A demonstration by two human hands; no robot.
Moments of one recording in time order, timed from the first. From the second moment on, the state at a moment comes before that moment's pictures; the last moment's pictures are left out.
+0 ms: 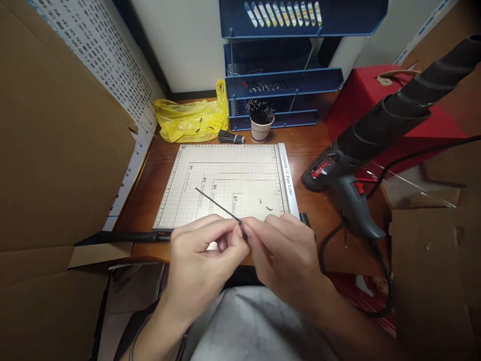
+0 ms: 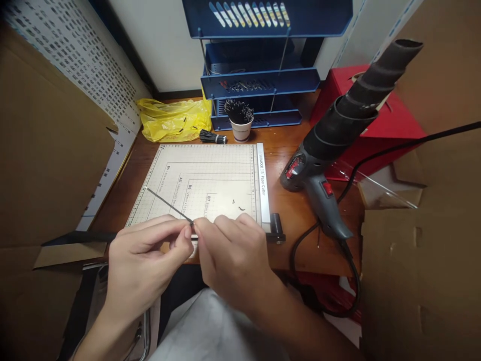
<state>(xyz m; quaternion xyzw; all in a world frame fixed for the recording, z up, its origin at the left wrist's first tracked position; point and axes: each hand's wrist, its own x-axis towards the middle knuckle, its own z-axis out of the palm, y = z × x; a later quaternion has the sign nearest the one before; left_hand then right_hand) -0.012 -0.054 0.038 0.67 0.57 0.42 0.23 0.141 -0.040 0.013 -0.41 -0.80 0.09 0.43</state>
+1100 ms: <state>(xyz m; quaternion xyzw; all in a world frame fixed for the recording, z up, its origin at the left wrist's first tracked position) -0.011 -0.059 0.035 0.69 0.58 0.40 0.14 0.145 -0.036 0.006 -0.34 -0.84 0.01 0.42</state>
